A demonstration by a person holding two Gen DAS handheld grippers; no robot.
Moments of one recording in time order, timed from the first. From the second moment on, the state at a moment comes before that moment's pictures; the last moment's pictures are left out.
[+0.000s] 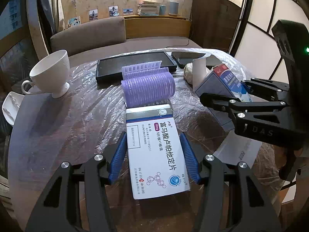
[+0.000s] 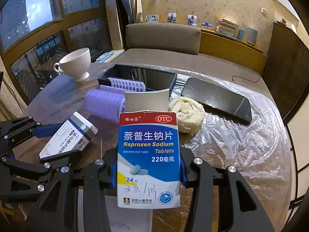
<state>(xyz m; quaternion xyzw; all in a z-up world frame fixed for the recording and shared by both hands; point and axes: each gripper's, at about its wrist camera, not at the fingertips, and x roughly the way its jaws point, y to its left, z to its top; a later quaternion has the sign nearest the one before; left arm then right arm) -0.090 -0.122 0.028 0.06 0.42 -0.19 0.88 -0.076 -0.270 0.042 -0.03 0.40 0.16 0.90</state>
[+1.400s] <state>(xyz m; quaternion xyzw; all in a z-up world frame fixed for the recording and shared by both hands) -0.182 -0.099 0.046 0.06 0.39 -0.22 0.89 -0.213 -0.267 0.069 -0.03 0.36 0.24 0.90</state>
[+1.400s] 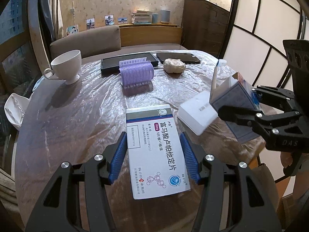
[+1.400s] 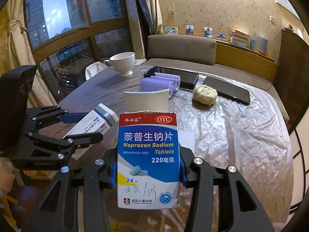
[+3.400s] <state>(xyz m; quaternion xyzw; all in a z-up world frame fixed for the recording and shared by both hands) -0.304 -0.077 0.024 0.06 0.41 -0.24 0.88 -0.338 -0.246 0.031 -0.03 0.40 0.31 0.86</state>
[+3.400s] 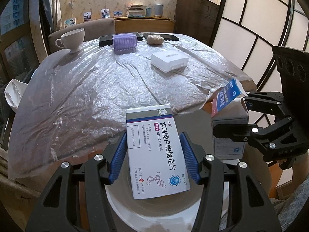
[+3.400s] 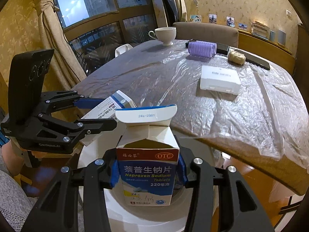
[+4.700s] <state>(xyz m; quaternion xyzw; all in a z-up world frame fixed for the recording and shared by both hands) -0.312 -0.094 -0.043 0.06 0.48 -0.21 0.85 -0.339 -0.240 -0.047 -0.02 0.48 0.28 0.83</state>
